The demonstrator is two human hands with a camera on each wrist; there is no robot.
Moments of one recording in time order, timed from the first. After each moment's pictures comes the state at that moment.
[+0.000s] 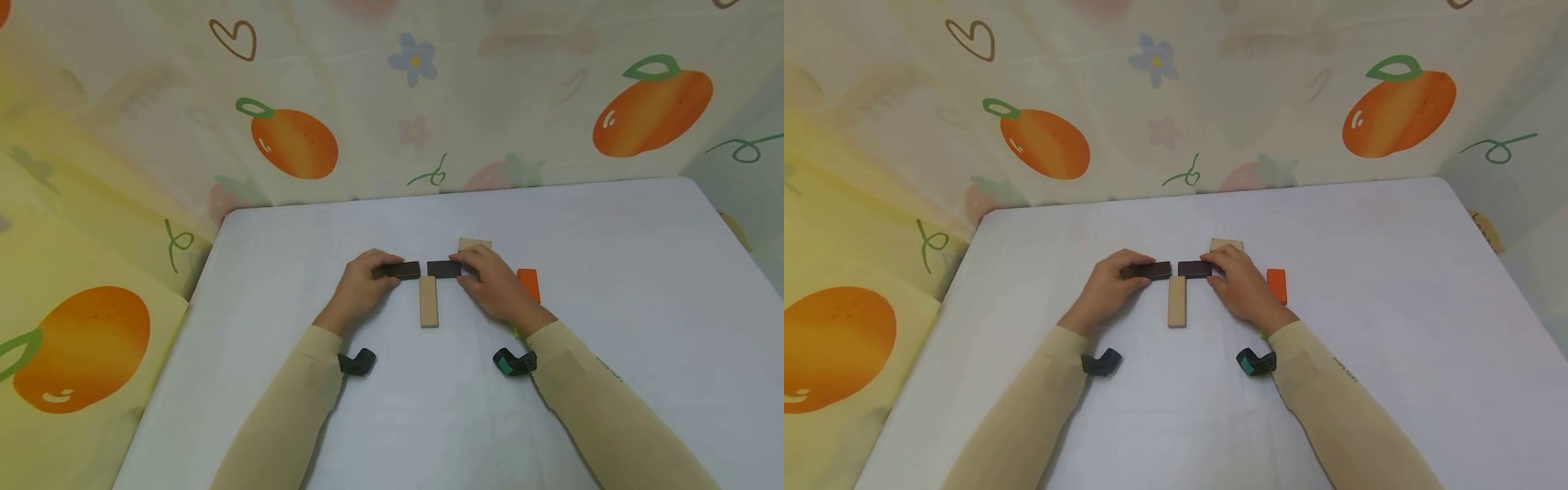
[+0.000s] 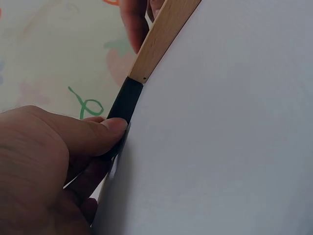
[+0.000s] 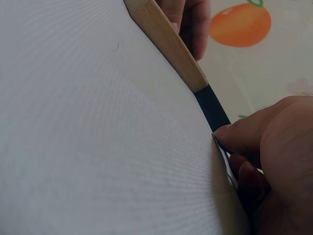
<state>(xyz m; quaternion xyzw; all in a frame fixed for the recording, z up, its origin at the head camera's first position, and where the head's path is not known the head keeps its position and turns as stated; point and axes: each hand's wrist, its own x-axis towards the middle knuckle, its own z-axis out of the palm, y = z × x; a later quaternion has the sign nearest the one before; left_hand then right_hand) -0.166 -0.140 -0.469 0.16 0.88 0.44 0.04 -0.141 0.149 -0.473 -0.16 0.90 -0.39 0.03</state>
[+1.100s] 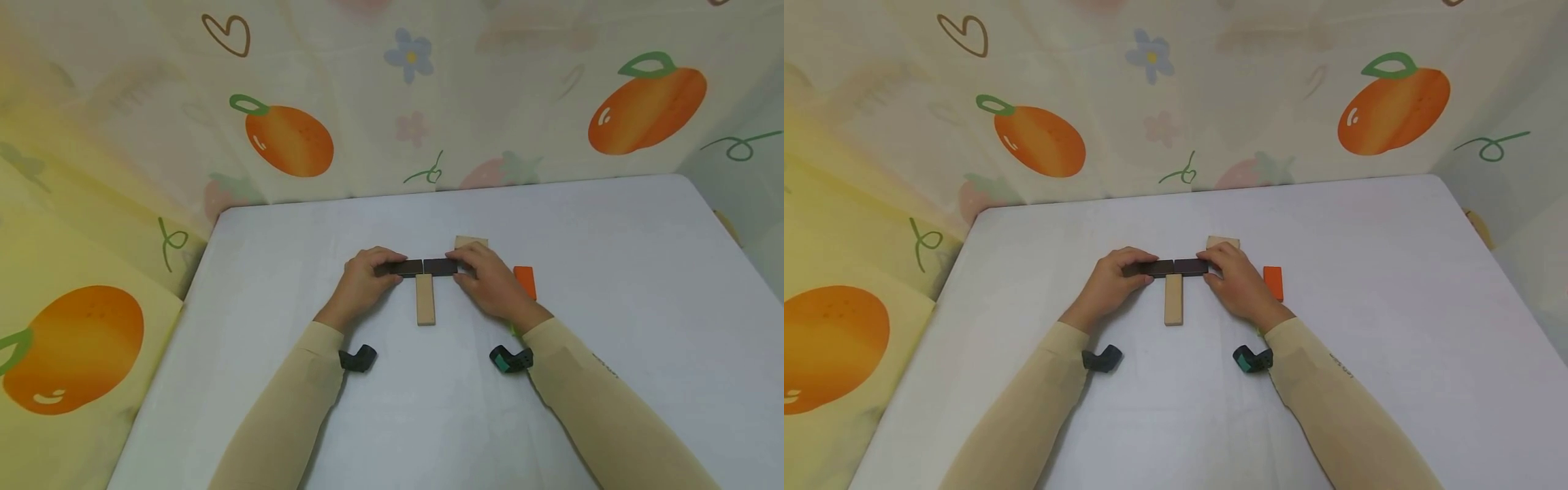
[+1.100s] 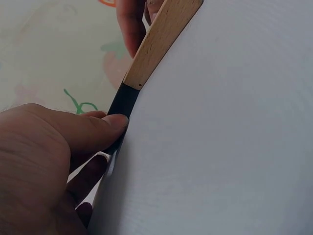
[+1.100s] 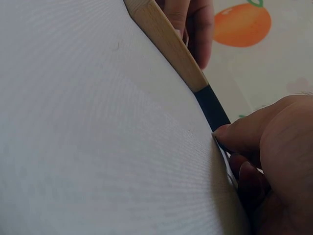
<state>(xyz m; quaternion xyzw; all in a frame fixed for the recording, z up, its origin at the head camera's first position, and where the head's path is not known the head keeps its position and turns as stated) -0.169 -0.130 -0.469 0.18 0.90 0.40 0.04 -0.141 0.150 -0.475 -0.16 0.91 -0.39 0.03</state>
